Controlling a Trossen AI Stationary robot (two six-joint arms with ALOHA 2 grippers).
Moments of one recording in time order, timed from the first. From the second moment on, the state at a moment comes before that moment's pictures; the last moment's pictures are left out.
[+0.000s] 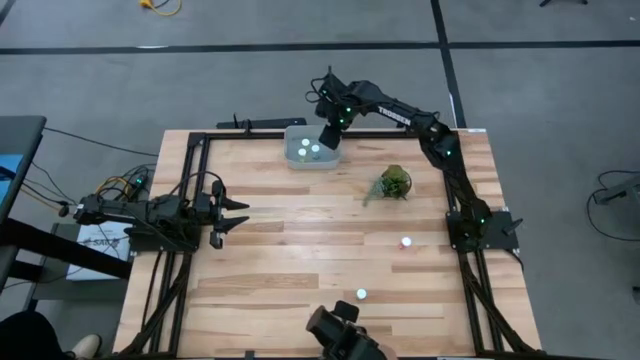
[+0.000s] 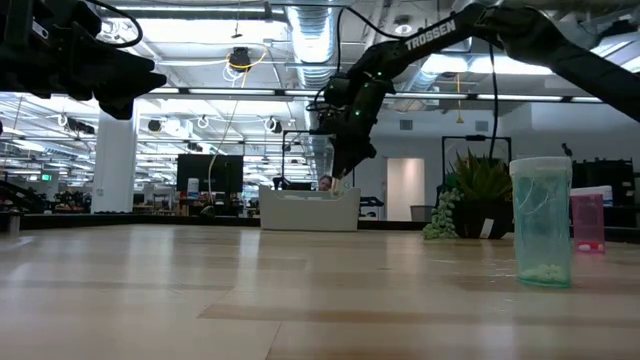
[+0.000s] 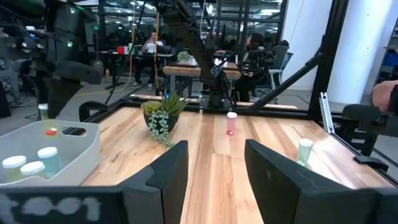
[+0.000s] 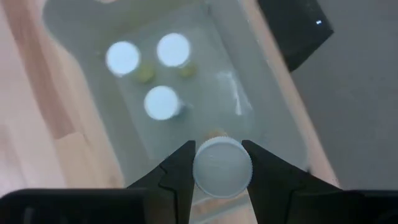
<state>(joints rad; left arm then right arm) -0.14 0.01 0.01 0.07 -0.22 -0.05 -0.63 2.31 2.19 -1.06 -0.18 -0.26</state>
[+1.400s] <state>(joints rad) -0.14 0.01 0.01 0.07 -0.22 -0.04 -0.63 2.37 2.19 -0.99 -0.18 -0.21</state>
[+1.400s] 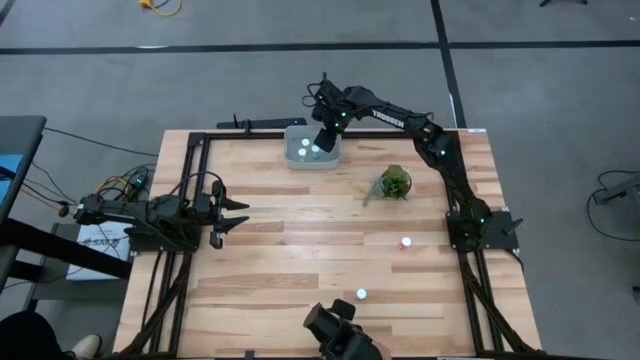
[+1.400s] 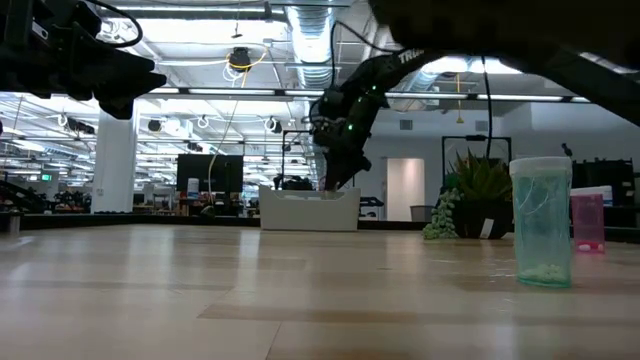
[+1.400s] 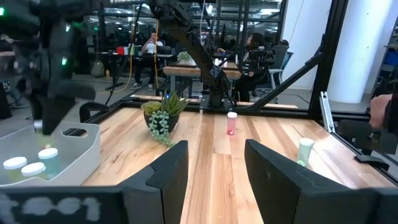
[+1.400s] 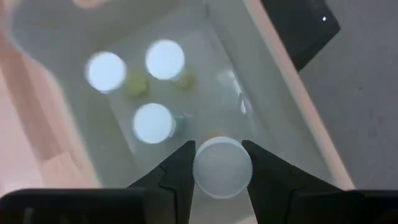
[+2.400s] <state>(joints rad) -0.14 0.01 0.01 0.07 -0.22 -0.04 -0.66 2.39 2.19 -1.01 -0.18 -0.20</state>
